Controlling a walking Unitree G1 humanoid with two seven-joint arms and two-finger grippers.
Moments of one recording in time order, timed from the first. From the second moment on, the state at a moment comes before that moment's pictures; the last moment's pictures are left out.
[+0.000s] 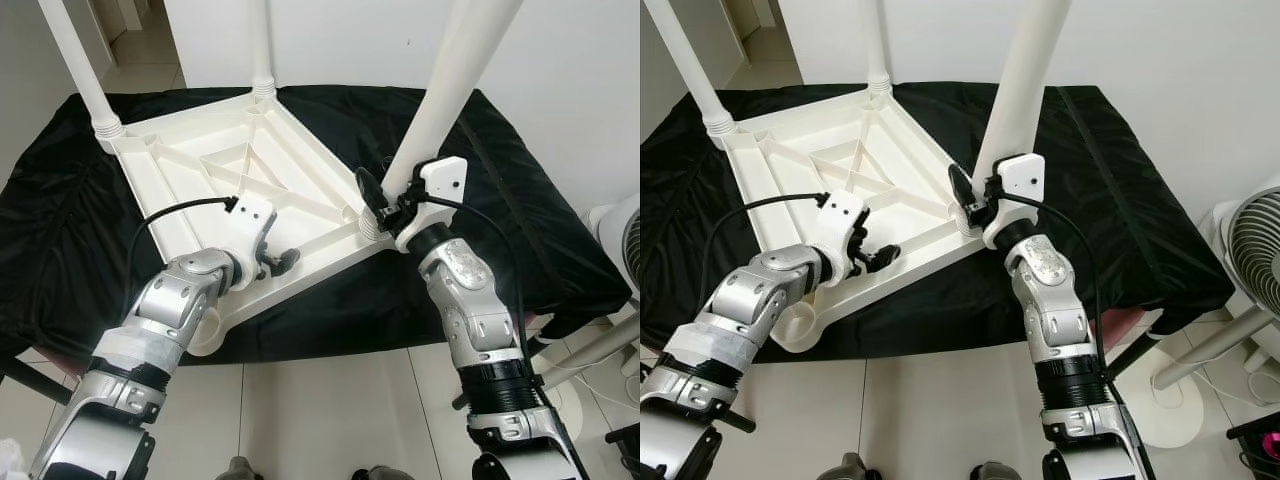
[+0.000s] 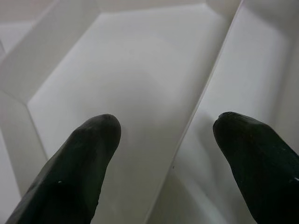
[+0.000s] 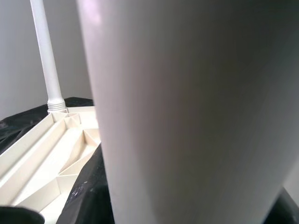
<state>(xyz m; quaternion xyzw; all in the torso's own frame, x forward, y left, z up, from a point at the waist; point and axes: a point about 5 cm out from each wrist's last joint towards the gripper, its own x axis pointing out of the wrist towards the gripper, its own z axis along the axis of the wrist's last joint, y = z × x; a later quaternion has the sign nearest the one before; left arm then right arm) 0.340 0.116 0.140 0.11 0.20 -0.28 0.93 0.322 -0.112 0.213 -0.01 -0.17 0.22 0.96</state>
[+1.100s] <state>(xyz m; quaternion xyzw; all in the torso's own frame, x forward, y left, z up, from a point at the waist) 0.333 0.077 0.148 0.08 0.16 -0.34 0.92 0.317 -0.108 0.207 -0.01 -0.16 0.22 0.96</state>
